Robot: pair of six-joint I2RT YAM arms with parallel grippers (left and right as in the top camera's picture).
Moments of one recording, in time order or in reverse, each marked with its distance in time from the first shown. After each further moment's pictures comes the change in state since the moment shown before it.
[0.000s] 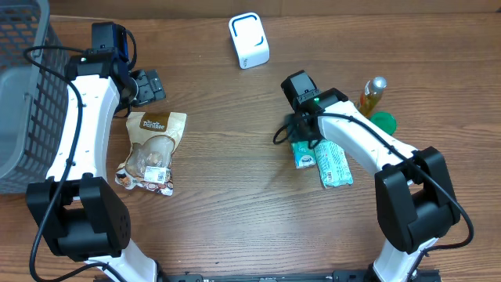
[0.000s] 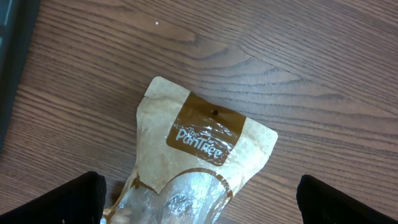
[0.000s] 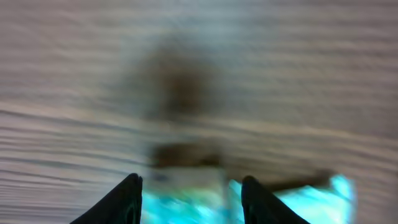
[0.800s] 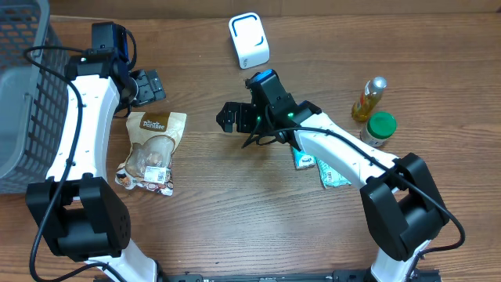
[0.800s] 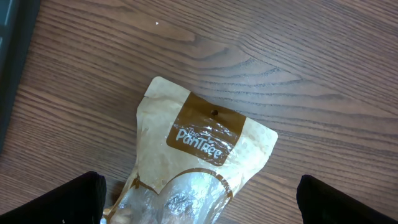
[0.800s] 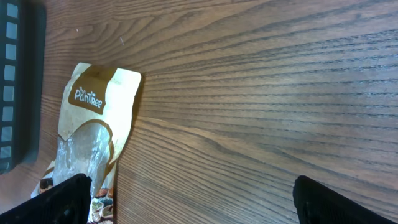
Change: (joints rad) left arm 0.000 0.000 0.000 0.000 0.000 0.000; right arm 0.156 0.000 0.000 0.406 -0.334 0.330
